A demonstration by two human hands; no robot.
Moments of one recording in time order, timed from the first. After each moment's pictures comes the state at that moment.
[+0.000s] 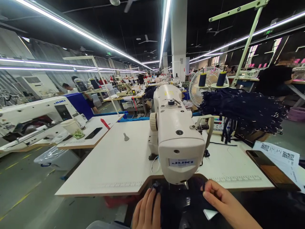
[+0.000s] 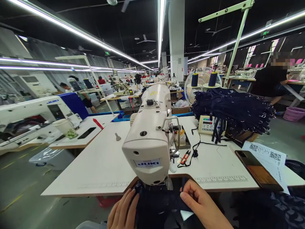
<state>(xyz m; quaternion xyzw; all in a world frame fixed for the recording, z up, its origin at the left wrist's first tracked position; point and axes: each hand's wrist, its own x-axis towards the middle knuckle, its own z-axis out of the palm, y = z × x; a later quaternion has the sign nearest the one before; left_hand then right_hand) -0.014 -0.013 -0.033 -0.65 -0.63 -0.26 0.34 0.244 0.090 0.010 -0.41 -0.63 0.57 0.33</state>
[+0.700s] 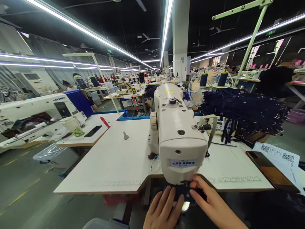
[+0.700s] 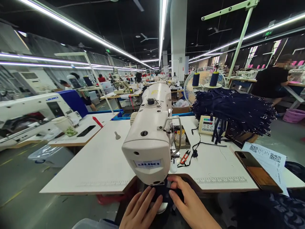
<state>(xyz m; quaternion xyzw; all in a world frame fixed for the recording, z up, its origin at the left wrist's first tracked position) 0.007 0.011 -0.024 -0.75 -0.50 -0.28 0.34 0.219 0.092 0.009 -0.41 -0.74 0.45 0.28</state>
